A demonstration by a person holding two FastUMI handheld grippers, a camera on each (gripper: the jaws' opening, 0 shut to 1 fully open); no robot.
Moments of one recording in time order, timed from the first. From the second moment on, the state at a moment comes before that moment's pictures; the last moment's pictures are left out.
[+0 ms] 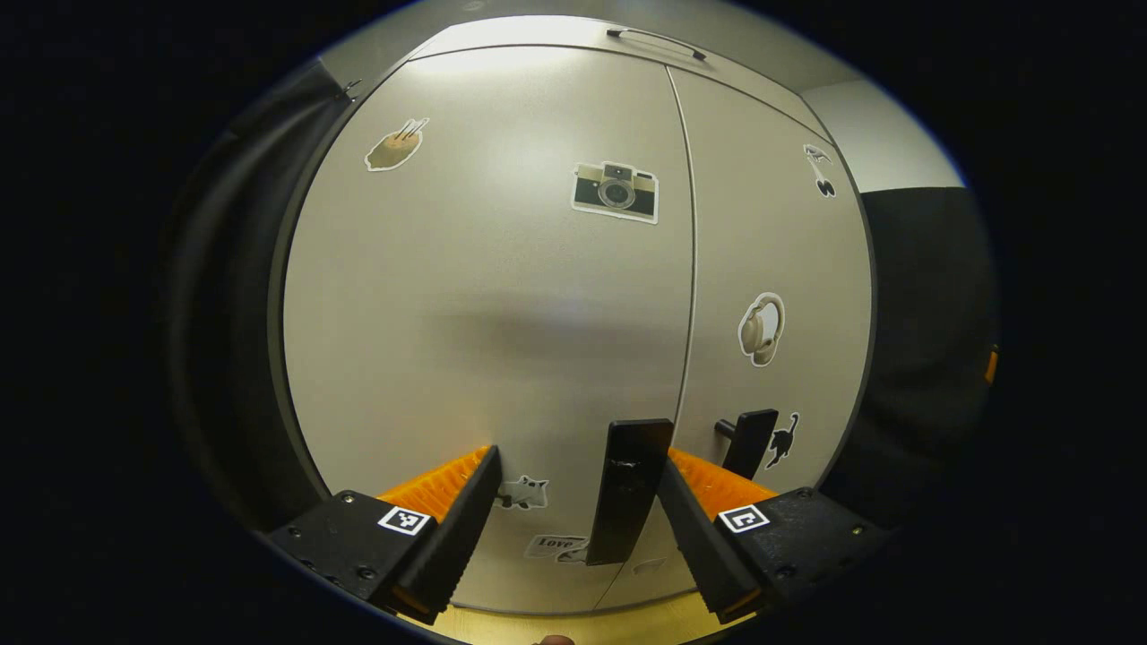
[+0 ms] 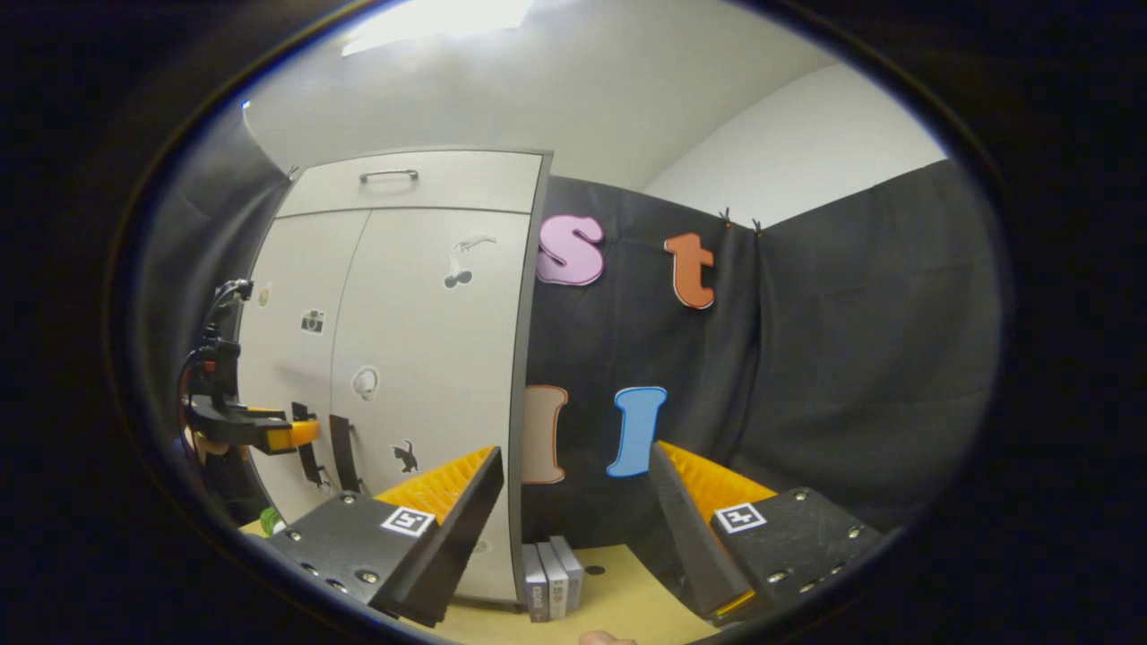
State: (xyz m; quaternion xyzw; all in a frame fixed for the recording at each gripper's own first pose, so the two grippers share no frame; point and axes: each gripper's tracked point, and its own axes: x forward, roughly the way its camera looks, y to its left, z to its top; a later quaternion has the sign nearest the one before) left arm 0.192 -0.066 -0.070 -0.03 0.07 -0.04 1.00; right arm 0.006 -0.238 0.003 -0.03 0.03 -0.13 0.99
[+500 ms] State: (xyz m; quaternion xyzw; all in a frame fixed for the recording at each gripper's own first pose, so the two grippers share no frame) left arm 0.193 -0.069 -0.071 -0.03 0.08 -0.05 1.00; right arm 0.000 -0.219 -0.008 -0.01 0.04 -0.10 0.99
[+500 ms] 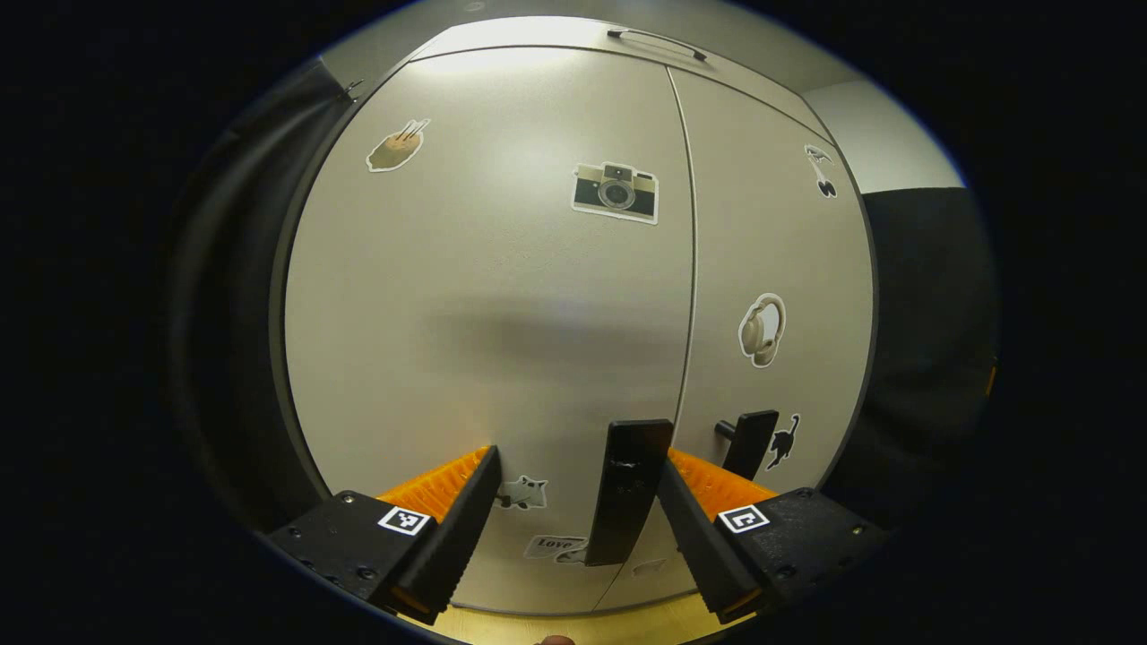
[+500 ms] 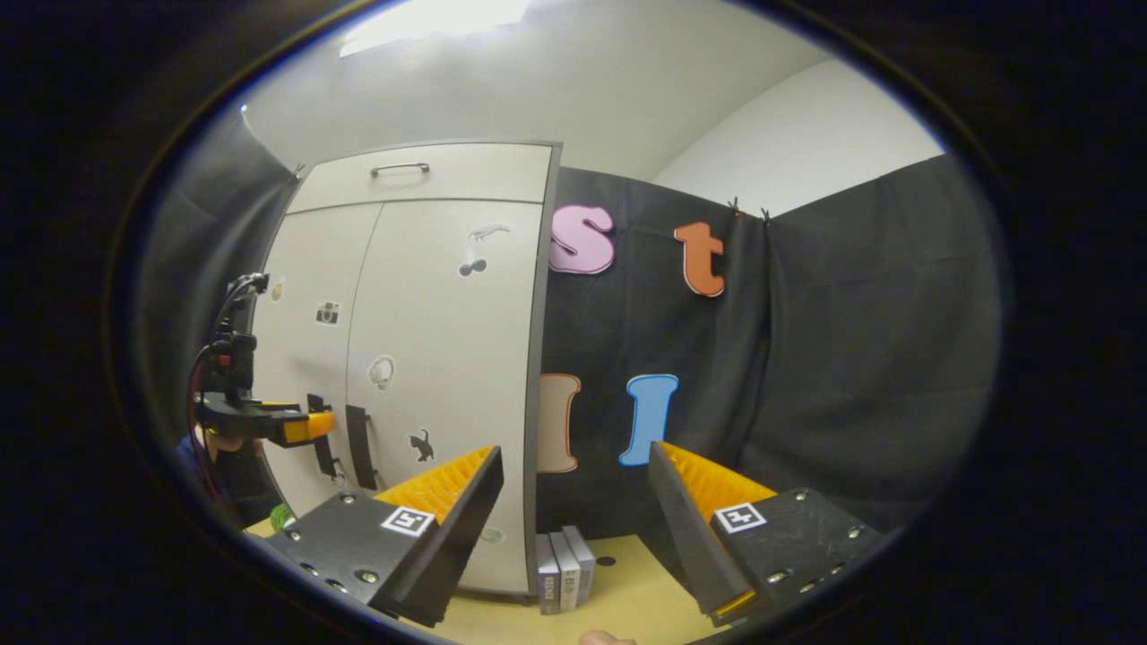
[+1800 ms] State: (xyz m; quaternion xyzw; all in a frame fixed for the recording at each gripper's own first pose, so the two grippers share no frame) left arm -0.054 0.014 0.074 -0.01 -0.02 0.01 1.00; right arm -0.008 -0.051 0.055 0.05 0.01 0.01 1.00
